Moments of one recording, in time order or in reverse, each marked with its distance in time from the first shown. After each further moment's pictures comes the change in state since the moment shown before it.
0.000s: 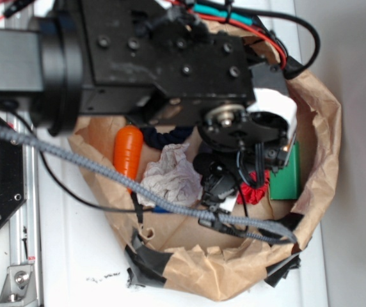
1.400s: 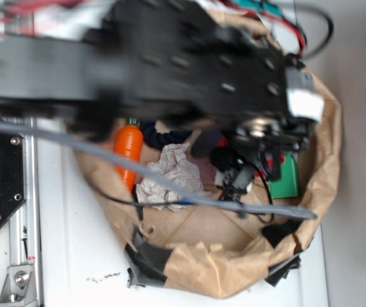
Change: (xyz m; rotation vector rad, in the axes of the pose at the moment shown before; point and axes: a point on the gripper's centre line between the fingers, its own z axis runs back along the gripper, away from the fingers) arm -0.004 0.018 0.026 0.139 0.087 0.196
